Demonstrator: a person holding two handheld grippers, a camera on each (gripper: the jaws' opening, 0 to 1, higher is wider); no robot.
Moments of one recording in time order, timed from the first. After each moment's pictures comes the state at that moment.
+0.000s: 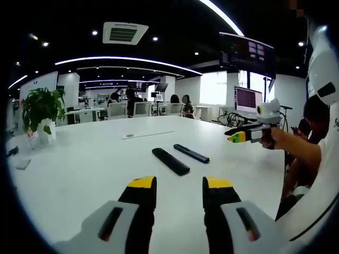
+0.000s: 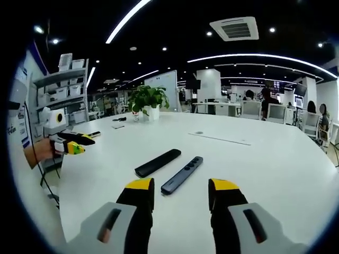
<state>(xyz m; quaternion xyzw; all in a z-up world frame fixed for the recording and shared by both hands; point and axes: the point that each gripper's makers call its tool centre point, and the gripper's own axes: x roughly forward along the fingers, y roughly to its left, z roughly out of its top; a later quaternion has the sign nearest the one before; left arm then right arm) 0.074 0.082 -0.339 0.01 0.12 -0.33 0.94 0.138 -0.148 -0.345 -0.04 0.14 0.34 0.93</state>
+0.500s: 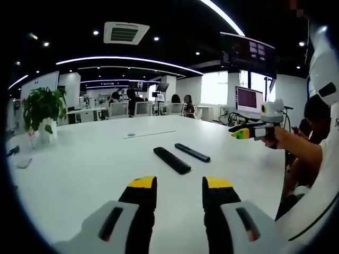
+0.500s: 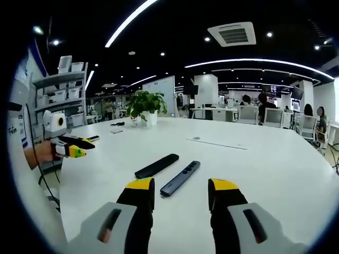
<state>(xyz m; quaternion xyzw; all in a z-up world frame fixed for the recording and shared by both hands) 0.072 0.085 -0.340 0.01 0.12 -0.32 0.94 0.131 -0.155 -0.334 -0.04 0.11 0.33 0.94</state>
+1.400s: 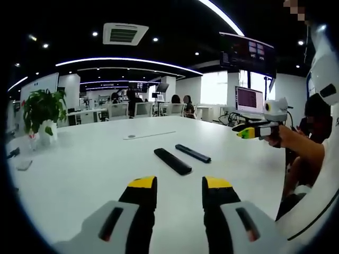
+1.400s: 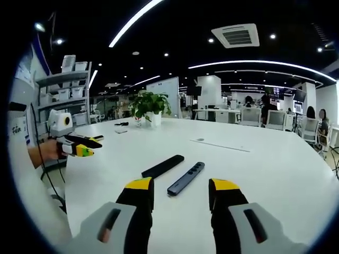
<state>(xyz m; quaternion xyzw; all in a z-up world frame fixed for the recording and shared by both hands) 0.073 0.086 -0.338 0.02 0.12 -0.32 0.94 0.117 -0.151 -0.327 -0.04 0.11 0.34 0.93</state>
